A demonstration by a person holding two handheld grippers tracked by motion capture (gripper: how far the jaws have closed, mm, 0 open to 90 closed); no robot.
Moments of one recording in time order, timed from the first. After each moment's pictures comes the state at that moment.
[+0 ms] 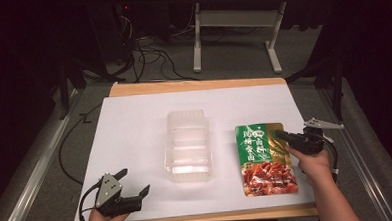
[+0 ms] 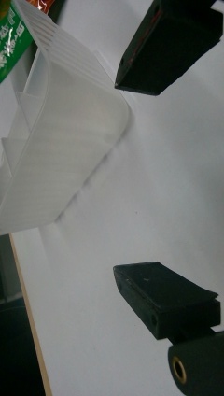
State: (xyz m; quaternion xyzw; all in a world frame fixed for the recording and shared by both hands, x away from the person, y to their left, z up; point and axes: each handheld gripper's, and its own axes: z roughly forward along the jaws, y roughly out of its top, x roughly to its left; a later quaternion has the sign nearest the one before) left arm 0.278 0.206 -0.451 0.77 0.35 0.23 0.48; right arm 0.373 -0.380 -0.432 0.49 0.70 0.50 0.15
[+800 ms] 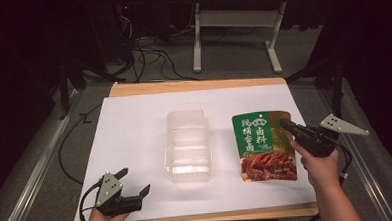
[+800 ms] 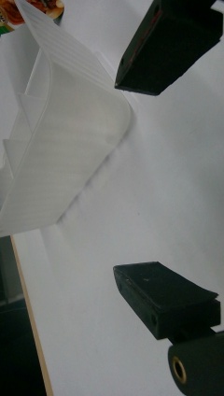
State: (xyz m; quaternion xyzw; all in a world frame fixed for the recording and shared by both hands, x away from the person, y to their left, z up) left arm 0.279 0.205 -0.451 0.77 0.35 0.23 0.48; right arm 0.330 -0.354 -0.363 0.41 0.66 0.58 0.25
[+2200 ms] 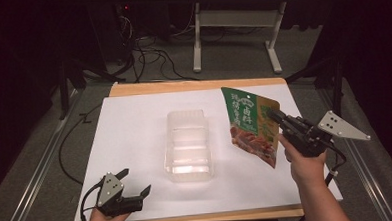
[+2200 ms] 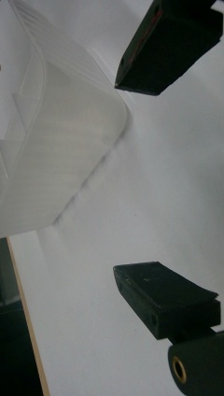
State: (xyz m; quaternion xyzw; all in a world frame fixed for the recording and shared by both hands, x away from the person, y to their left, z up) left arm 0.279 0.204 -0.453 0.77 0.35 0.23 0.48; right arm 0.310 -0.294 -0.311 0.30 0.61 0.68 0.29
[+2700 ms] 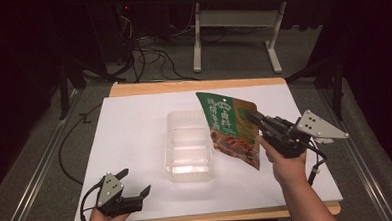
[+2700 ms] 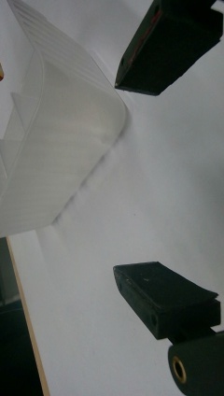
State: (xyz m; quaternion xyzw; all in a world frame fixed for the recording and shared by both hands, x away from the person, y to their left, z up) left arm 0.279 0.204 -0.453 0.77 0.35 0.23 0.47; right arm 0.312 -0.248 -0.303 0.26 0.62 0.70 0.26
